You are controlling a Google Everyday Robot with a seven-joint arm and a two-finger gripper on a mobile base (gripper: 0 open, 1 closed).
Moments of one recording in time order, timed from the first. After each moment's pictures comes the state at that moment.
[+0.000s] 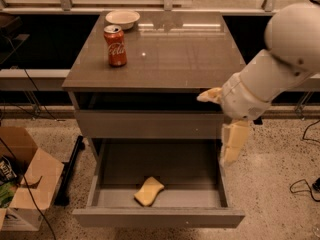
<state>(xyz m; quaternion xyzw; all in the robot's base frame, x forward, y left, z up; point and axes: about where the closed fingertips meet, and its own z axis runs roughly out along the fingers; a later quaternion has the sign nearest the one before) 0.473 -0.137 0.830 -0.73 0.64 0.12 0.19</state>
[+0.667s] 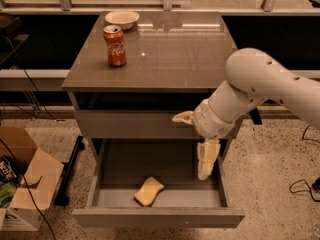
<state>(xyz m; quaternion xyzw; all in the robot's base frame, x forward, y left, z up) 0.484 -0.086 0.742 -0.78 0.58 0.18 0.18</state>
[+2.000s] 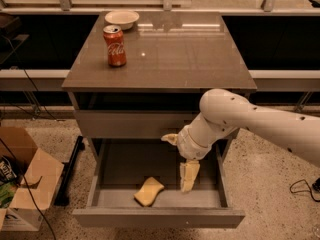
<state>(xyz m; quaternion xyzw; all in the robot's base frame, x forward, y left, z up) 0.495 -0.051 0.635 -0.77 0.58 0.18 0.18</state>
